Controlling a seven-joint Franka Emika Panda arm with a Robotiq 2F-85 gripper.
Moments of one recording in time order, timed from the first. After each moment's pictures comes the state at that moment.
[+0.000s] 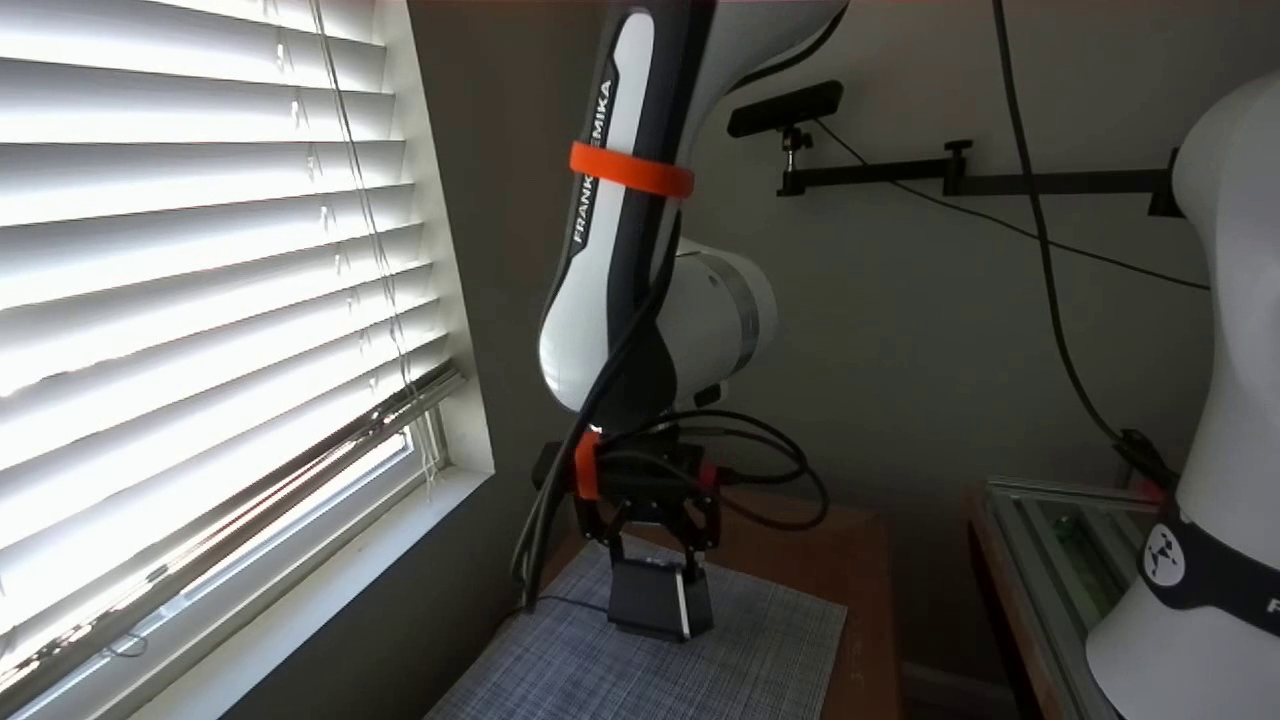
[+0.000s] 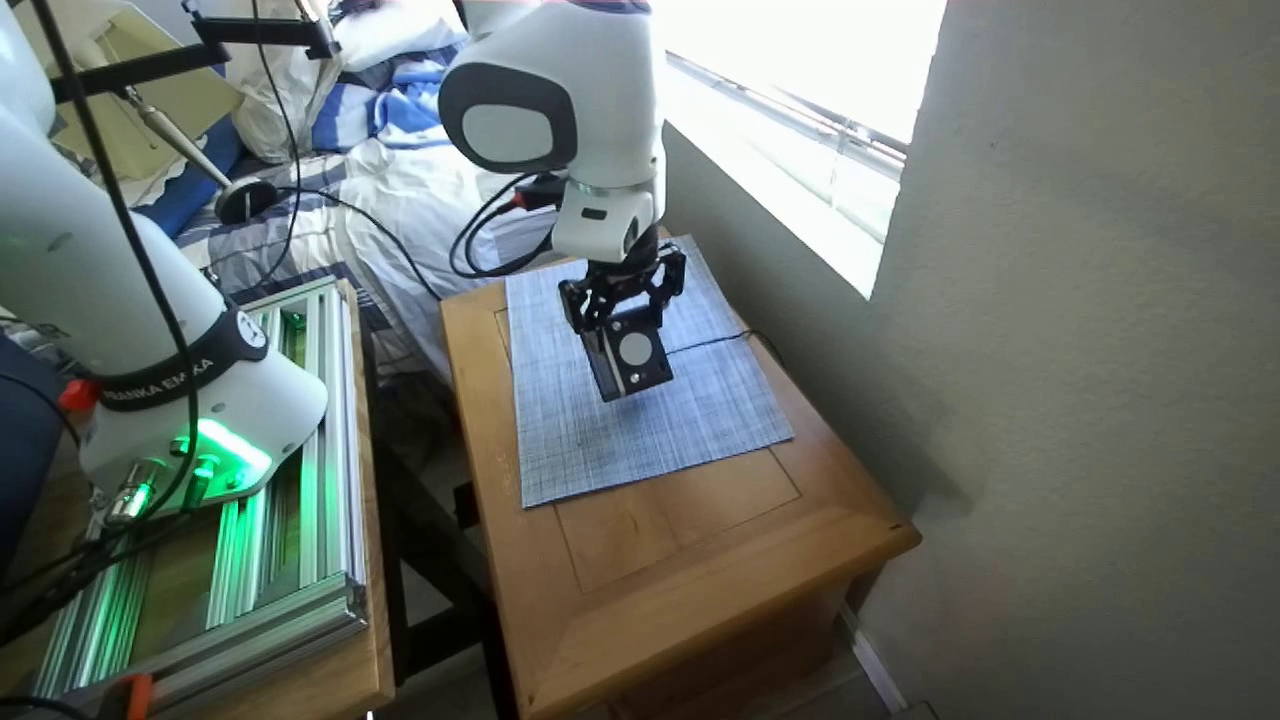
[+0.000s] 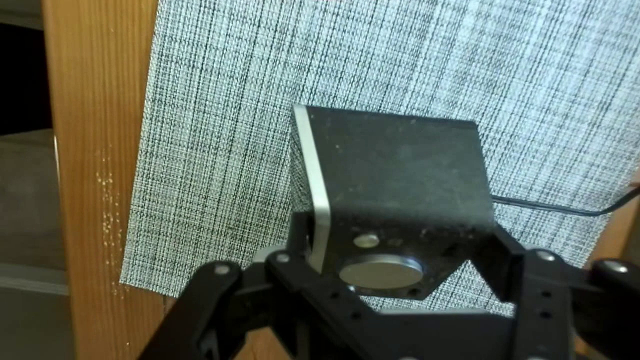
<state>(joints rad) 0.16 0.36 -0.23 -2.57 0.40 2.83 1.06</state>
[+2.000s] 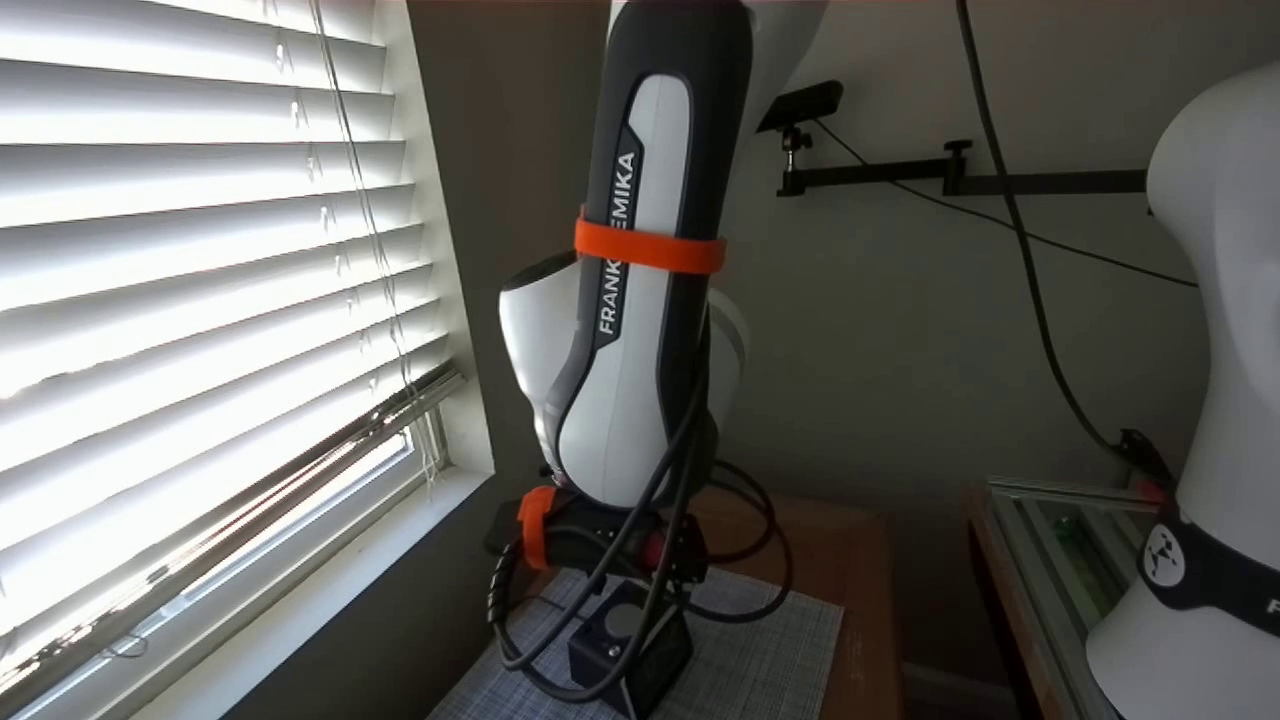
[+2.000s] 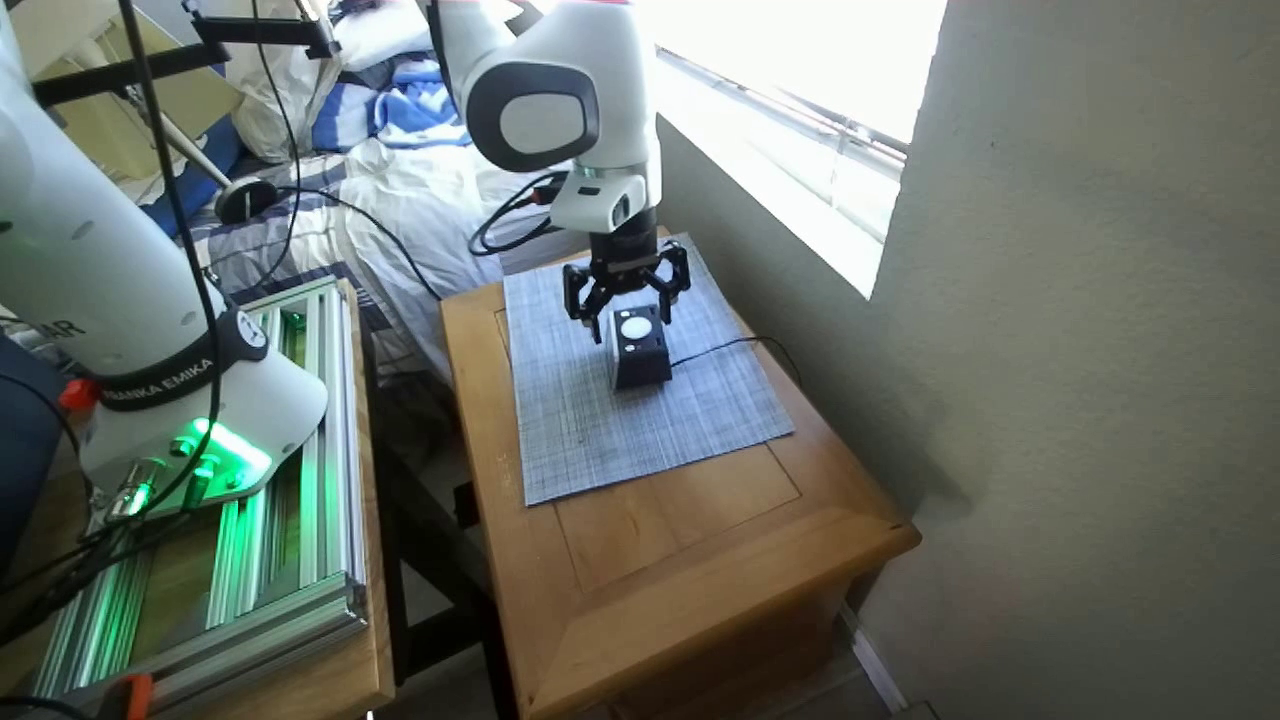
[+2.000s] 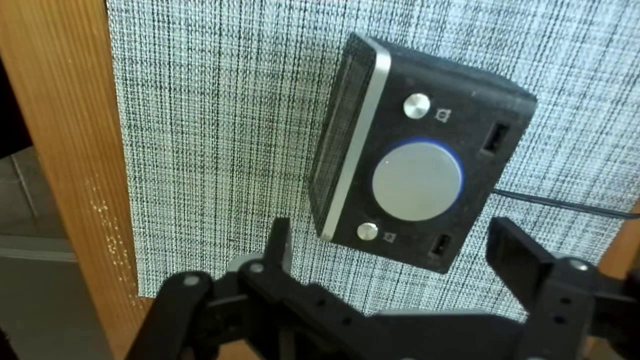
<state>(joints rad) 0.35 0.45 -0.34 -2.52 0.07 2.84 1.58</state>
